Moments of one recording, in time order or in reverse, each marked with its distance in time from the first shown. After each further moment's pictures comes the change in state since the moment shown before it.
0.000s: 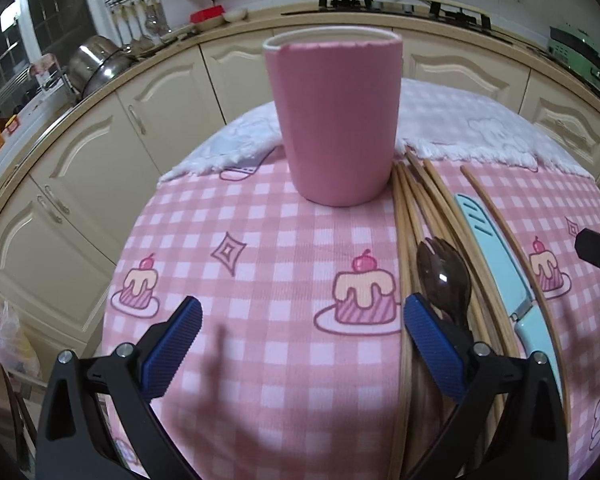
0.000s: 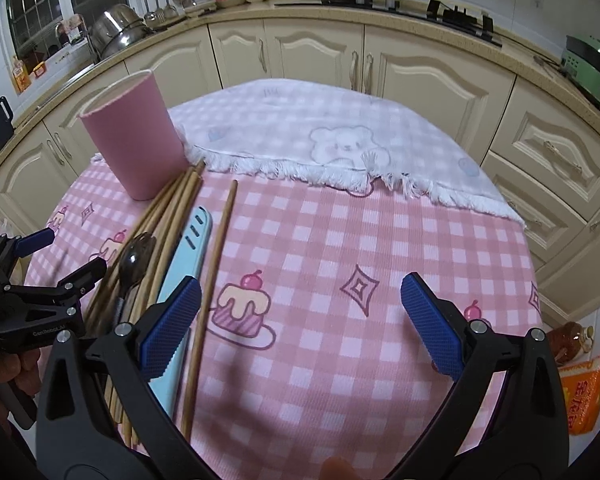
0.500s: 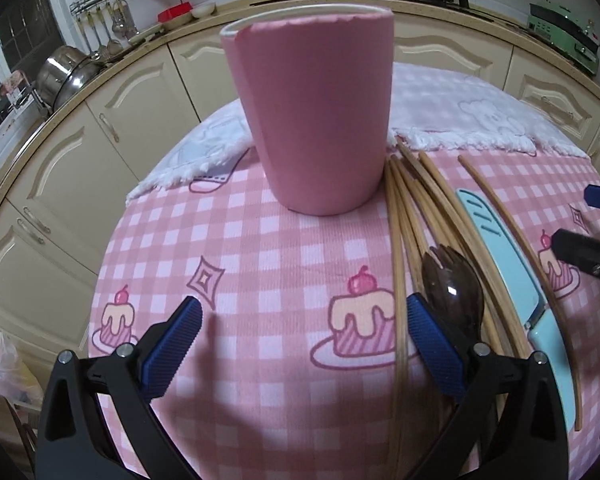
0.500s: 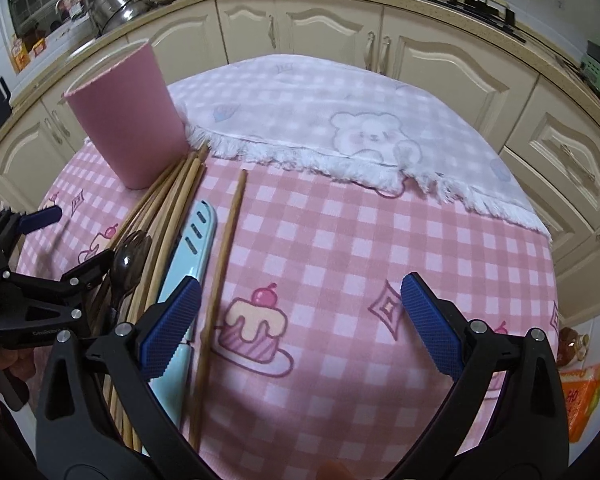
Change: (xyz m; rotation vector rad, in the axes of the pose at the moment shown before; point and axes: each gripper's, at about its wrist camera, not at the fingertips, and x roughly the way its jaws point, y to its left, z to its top) left arm 0.023 -0.002 0.019 0.094 0.042 -0.049; right arm 0.028 0.019 0.013 -0.063 0.084 -0.006
